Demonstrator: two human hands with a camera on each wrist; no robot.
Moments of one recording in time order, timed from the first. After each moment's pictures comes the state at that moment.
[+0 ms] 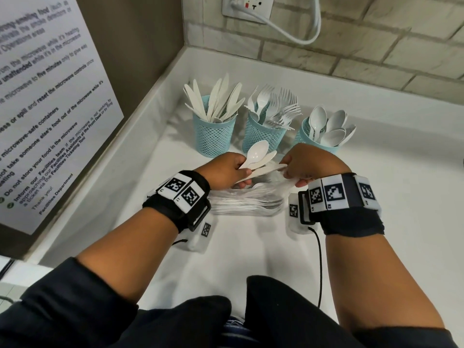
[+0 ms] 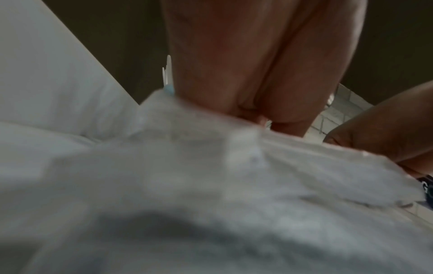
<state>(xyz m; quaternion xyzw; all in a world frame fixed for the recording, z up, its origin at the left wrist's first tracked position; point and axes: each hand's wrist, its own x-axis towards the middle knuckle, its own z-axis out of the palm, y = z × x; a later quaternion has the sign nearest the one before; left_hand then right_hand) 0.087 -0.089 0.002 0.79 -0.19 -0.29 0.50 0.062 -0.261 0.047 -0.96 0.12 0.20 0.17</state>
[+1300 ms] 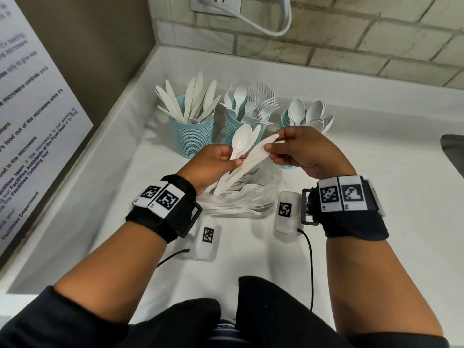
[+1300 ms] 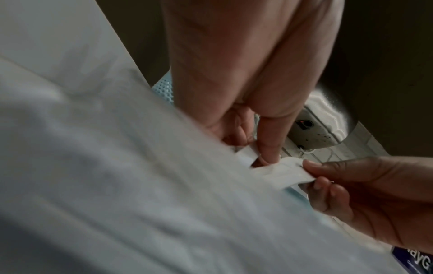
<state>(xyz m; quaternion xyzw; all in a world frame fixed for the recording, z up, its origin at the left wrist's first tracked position) 0.085 -0.103 0.002 0.71 -0.13 -0.25 0.64 0.045 -0.279 0.056 -0.76 0.19 0.05 0.62</state>
